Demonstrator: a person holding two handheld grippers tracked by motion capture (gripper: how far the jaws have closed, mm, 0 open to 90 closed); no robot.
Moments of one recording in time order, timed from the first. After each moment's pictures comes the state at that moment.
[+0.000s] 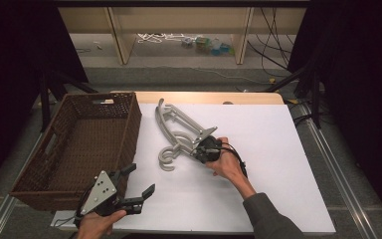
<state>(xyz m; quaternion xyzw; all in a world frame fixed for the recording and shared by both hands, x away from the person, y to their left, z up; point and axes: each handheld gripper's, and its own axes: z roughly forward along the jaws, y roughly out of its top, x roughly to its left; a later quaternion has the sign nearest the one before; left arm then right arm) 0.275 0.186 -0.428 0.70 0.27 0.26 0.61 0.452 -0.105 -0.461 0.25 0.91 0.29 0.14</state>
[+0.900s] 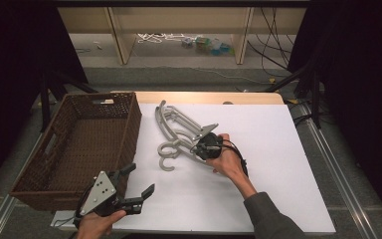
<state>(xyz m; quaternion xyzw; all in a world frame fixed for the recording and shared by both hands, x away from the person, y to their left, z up) 0.274 0.186 -0.427 0.70 0.27 0.27 0.61 0.451 -0.106 -0.443 0.25 0.91 0.30 0.15</state>
